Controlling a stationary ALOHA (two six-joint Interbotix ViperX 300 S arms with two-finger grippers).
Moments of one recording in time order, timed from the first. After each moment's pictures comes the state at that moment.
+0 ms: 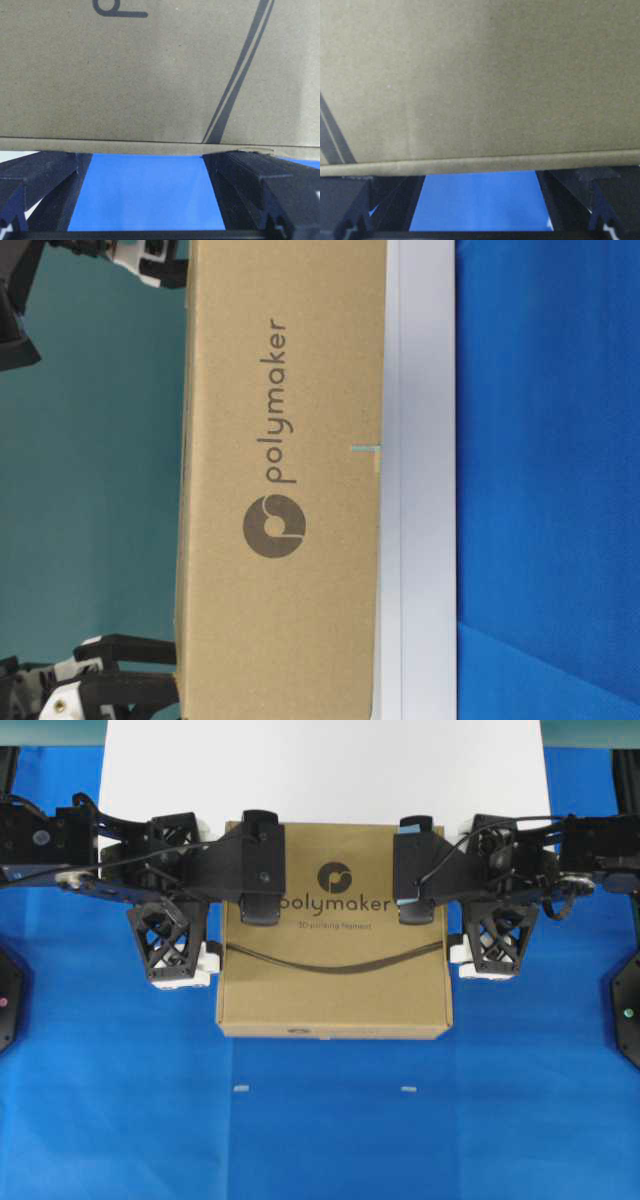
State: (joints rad) left arm 0.14 -0.19 0.34 0.06 0.86 0.08; right arm -0.18 -0.23 0.51 -0.03 0.88 -0.16
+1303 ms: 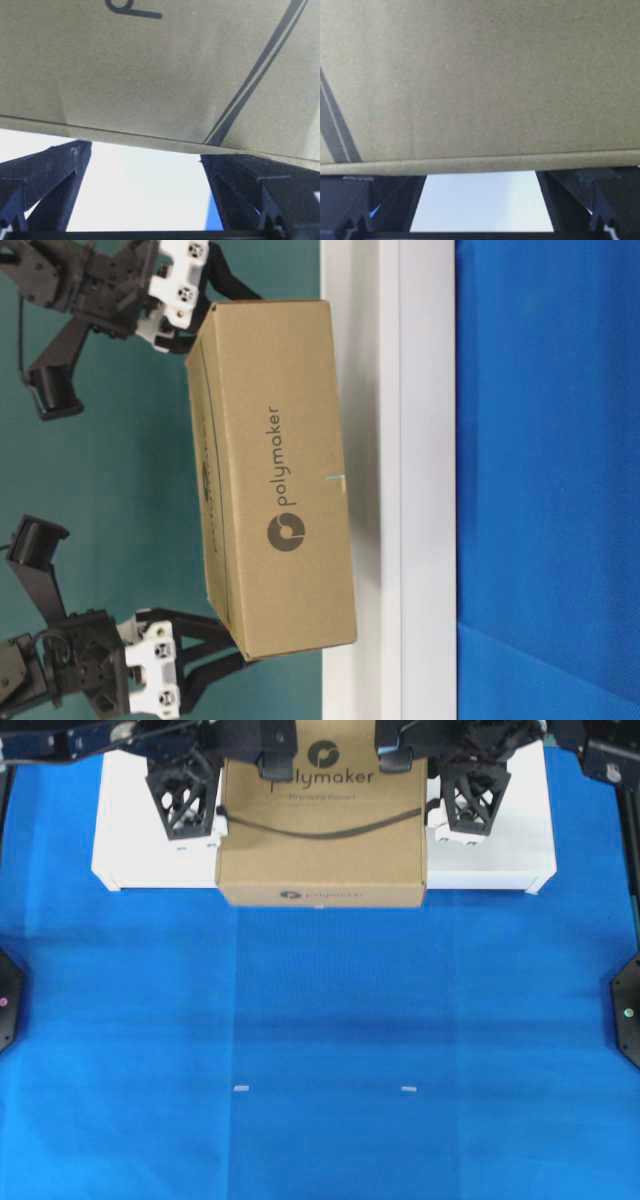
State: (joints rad) left arm 0.48 -0.02 0.20 0.07 0.86 0.38; right arm -0.56 -0.02 0.30 0.12 0.83 -0.60
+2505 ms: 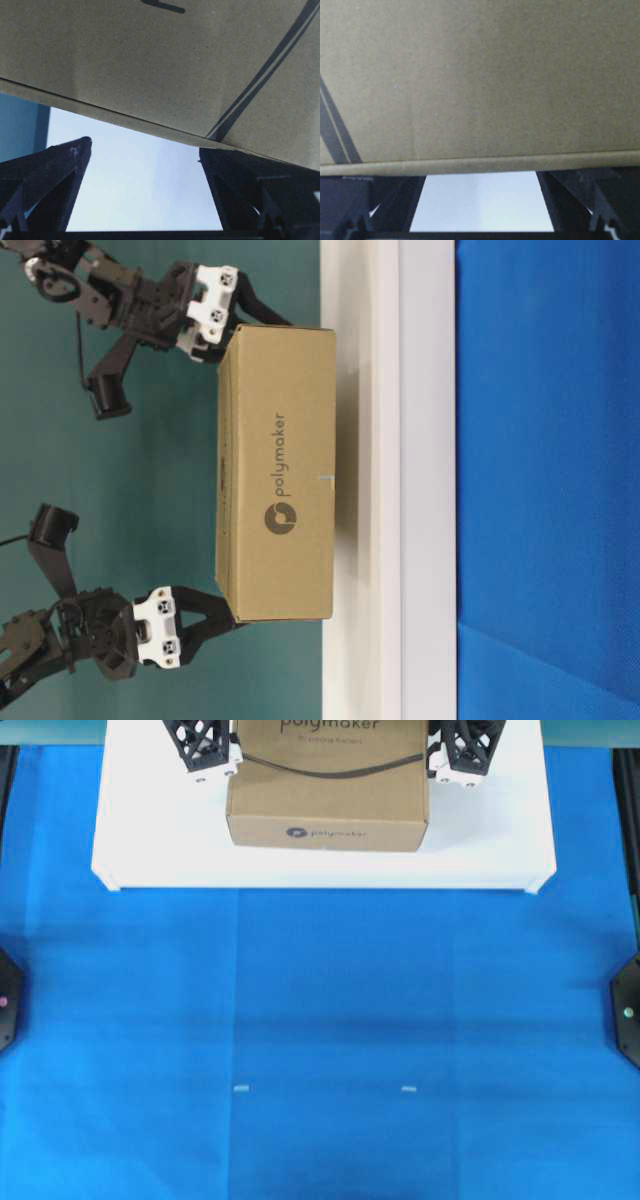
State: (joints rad) left arm 0.61 0.10 0.05 0.08 0.86 0.39; right arm -0.75 0.15 0.17 0.25 0.85 -0.86
